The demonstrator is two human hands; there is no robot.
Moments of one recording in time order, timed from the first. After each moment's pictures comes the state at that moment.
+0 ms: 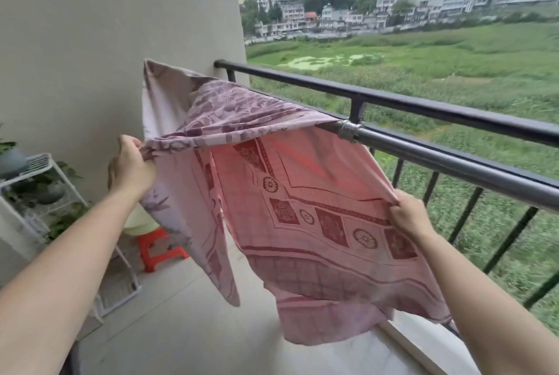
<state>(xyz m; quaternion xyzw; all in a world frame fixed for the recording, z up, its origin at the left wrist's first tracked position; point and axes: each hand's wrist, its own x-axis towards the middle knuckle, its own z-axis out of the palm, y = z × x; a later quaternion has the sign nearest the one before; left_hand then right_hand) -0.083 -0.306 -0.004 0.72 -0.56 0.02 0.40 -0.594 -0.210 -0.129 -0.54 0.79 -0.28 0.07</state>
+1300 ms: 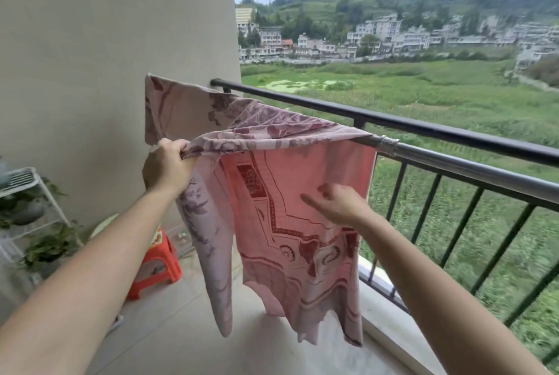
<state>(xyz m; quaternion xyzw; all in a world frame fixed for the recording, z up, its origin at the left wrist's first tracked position) -0.053 -0.324 0.015 0.60 -0.68 0.06 0.42 -0.373 -0.220 -0.028 -0.63 0.74 -0.18 0.13</state>
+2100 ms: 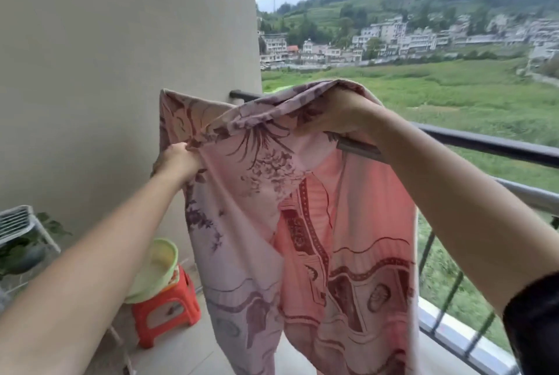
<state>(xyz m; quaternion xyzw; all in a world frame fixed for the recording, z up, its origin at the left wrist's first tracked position) 0.019 -0.569 0.047 0.71 -0.60 -0.19 0.33 -0.289 -0.523 0.126 -0.75 0.61 -0.24 0.03</state>
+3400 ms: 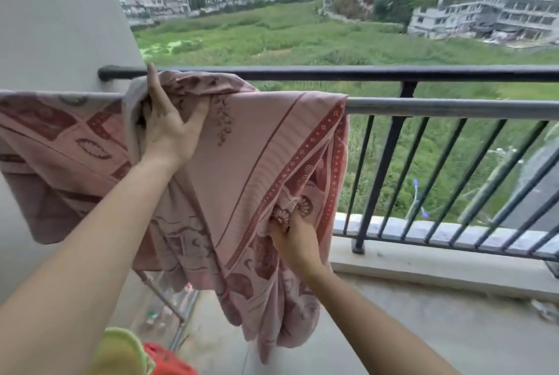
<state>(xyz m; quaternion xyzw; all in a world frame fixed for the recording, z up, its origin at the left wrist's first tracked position) 0.044 -0.962 0.004 0.31 -0.82 -0.21 0.43 -0.041 -0.755 -0.182 -0.32 0.83 -0.44 0.08</state>
